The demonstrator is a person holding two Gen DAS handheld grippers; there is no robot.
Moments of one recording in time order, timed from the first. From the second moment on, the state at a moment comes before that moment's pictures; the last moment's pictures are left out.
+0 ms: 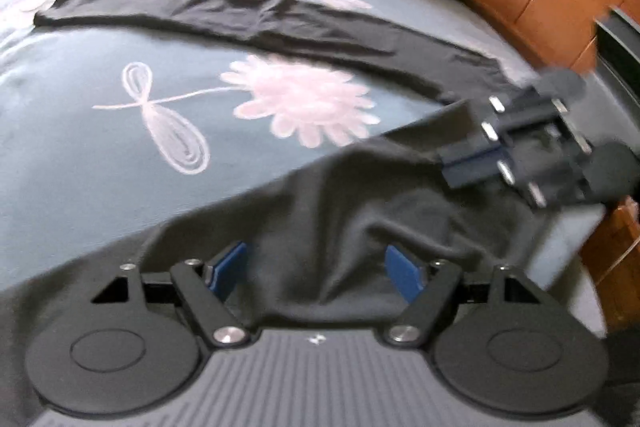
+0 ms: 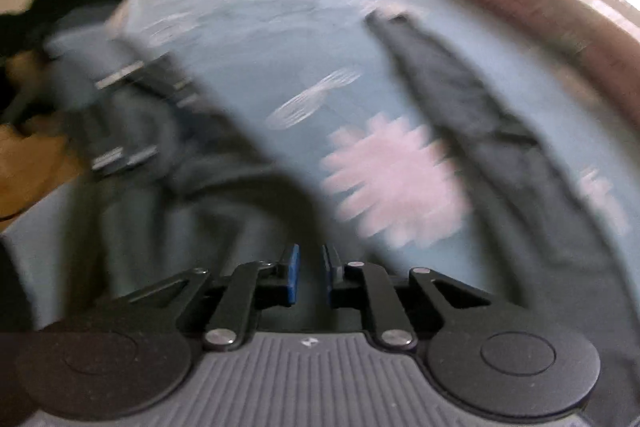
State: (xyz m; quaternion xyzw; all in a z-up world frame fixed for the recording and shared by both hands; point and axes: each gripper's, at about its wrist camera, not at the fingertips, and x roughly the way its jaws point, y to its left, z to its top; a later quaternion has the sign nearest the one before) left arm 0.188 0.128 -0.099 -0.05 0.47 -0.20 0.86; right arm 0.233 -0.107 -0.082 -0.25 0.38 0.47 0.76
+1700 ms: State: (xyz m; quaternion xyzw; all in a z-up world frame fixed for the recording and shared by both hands) left arm 0.164 0.198 -0.114 -0.18 0.47 -0.19 0.84; right arm 0.280 -0.020 -0.088 -0.12 0.44 0.56 0.69
